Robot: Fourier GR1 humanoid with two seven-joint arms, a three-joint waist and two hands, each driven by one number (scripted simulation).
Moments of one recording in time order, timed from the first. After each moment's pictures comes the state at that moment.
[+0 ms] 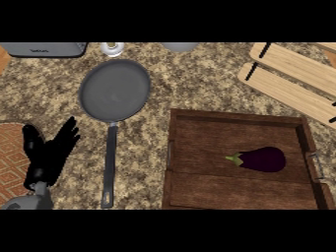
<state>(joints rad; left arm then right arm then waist) -0.04 0.17 0.07 -1.37 0.11 -0.01 0.30 -1.12 -0.58 -0.34 -0.93 0.95 0.09 0.59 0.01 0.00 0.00</state>
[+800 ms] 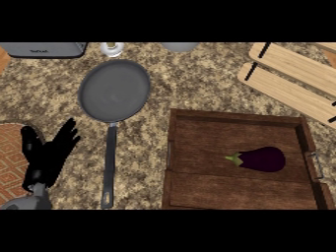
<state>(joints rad) -0.04 0.17 0.09 -1.37 0.11 -0.03 0.29 -1.15 -0.61 -0.34 -0.79 0.91 0.00 0.49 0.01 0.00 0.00</state>
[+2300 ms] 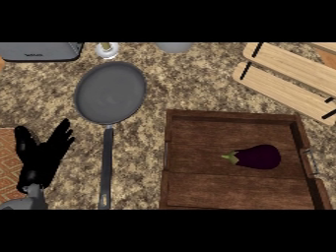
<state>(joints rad) -0.03 0.17 0.11 -1.39 0.11 -0.02 0.32 -1.07 -0.78 -0.70 -1.02 0.64 -0.38 0.62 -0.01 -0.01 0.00</state>
